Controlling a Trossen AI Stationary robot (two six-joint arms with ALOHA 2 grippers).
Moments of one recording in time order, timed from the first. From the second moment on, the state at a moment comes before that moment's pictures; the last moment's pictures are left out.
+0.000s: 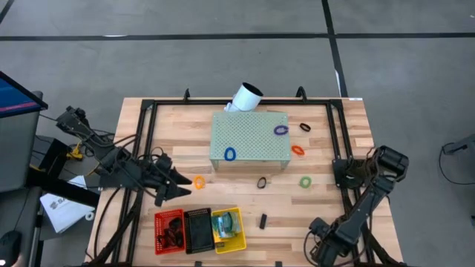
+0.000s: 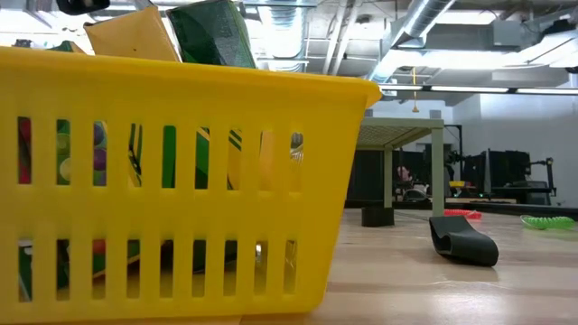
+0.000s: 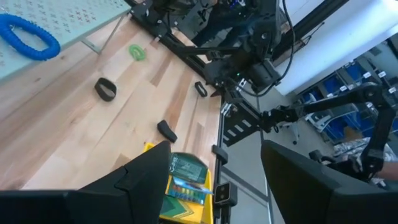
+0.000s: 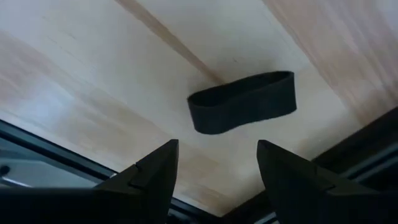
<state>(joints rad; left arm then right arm) -0.66 0.82 0.74 -0.25 -0.52 -0.94 1.01 1.79 1.09 -0.85 -0.26 1.84</state>
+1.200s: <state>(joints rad) -0.63 0.82 0.74 -0.17 -0.47 -0.94 0.96 1.79 1.00 -0.79 -0.24 1.66</state>
